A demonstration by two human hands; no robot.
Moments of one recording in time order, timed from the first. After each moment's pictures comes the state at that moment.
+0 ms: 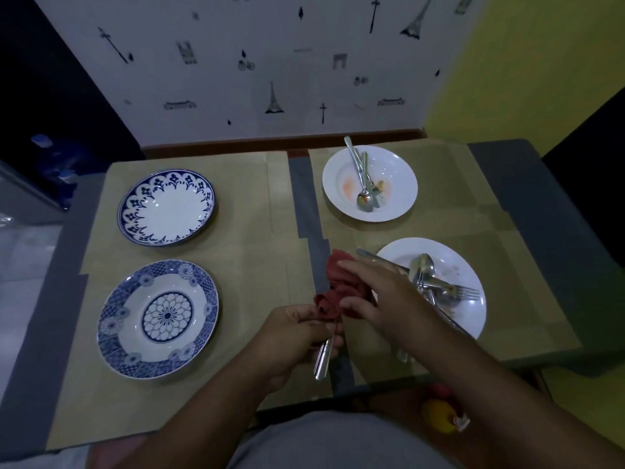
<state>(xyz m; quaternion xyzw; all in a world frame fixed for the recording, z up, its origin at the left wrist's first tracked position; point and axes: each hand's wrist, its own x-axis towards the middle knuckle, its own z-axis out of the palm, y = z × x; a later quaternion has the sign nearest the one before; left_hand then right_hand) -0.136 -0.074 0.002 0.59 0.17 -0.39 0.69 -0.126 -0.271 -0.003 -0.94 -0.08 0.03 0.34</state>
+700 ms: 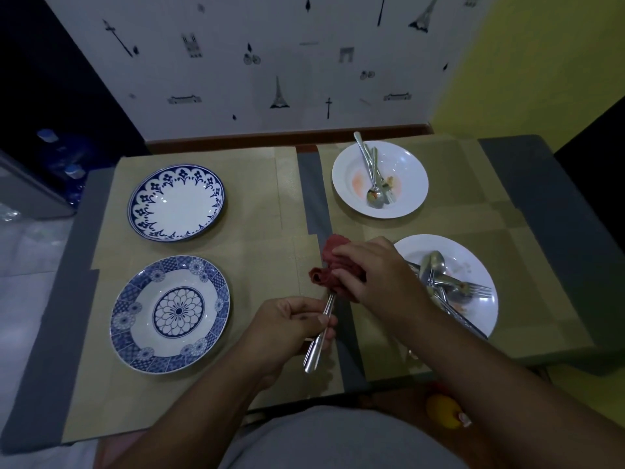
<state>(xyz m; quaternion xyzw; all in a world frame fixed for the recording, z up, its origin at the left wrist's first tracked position) -0.131 -0.048 0.012 0.60 0.18 -0.35 0.69 -0.103 -0.235 0.015 -0.95 -0.11 -0.06 0.30</state>
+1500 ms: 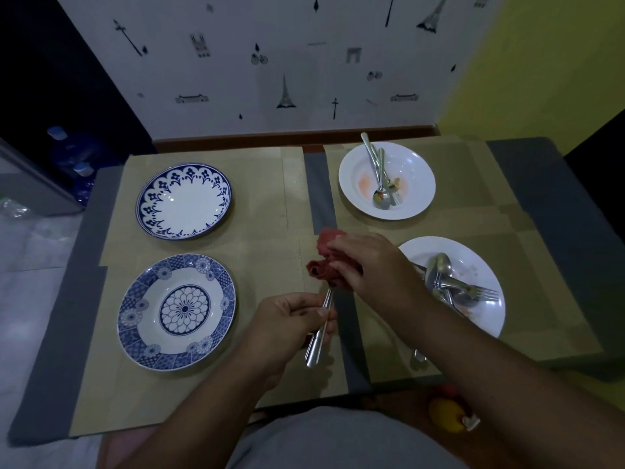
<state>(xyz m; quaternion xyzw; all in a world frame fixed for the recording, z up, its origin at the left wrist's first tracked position) -0.131 -0.045 0.017 0.61 0.19 -0.31 0.70 -0.090 -0.226 0.020 -0.94 -0.15 -0.07 0.30</state>
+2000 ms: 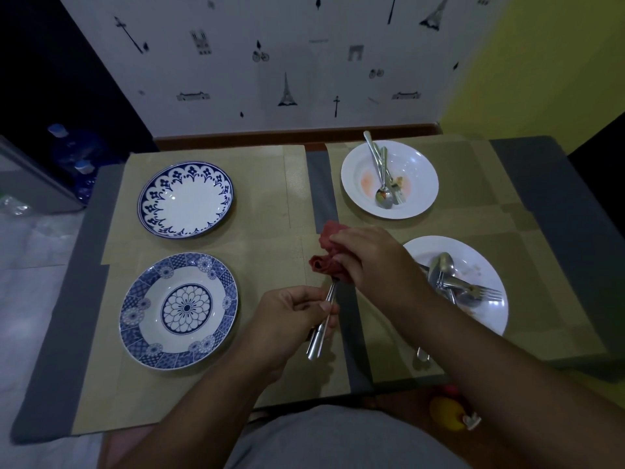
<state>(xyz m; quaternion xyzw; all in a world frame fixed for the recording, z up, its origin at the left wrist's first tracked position) -0.126 -0.044 0.021 0.62 0.17 -0.30 0.71 -0.084 -0.221 0.028 -0.95 -0.15 -0.07 0.28</state>
